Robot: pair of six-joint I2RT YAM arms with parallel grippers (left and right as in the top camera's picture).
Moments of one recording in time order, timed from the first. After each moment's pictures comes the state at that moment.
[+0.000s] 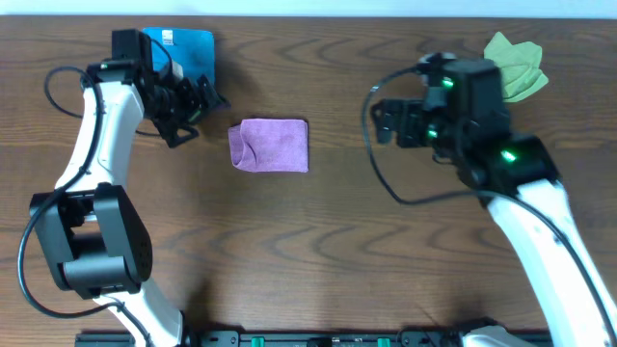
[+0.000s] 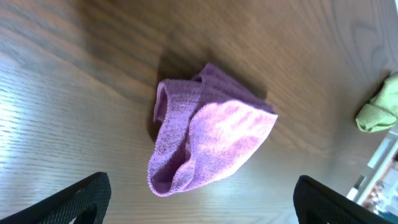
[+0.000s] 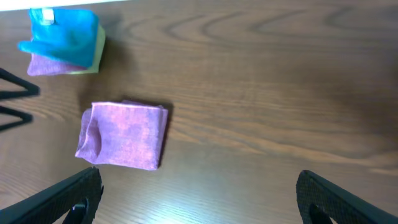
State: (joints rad) left arm 0.10 1.91 1.56 -0.97 0.55 -0.46; right arm 0.26 1.32 1.28 -0.70 -0.14 0.28
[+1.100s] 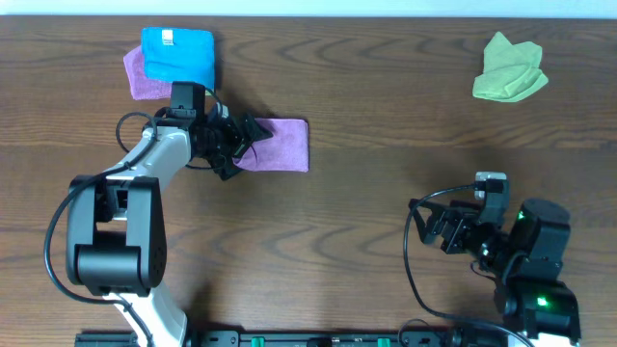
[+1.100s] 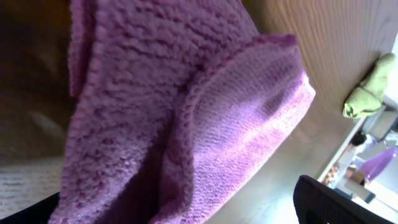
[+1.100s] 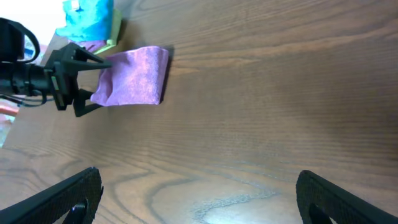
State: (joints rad) left arm -0.05 1.91 1.14 -0.44 0.67 -0.76; right arm -0.14 0.66 0.55 -0.62 -0.59 0.24
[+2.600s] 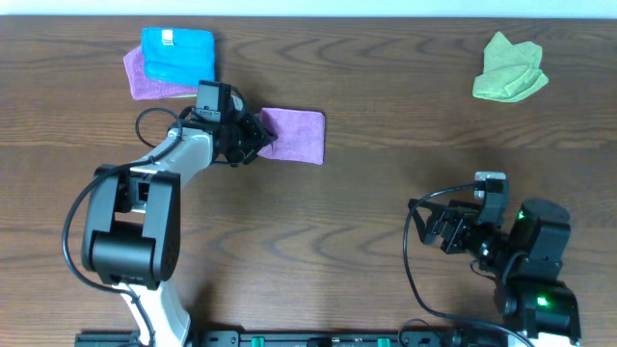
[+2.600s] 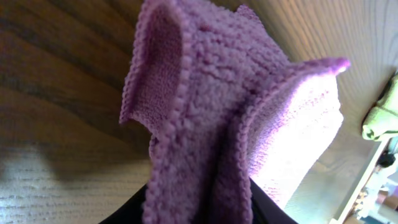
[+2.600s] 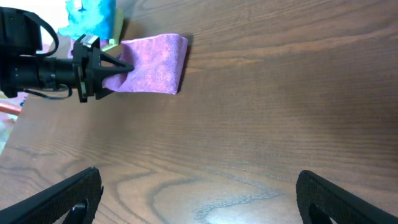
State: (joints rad) left arm -0.16 1.97 1.14 -0.26 0.53 -0.82; right arm -0.14 0.66 0.55 -0.62 -0.59 0.24
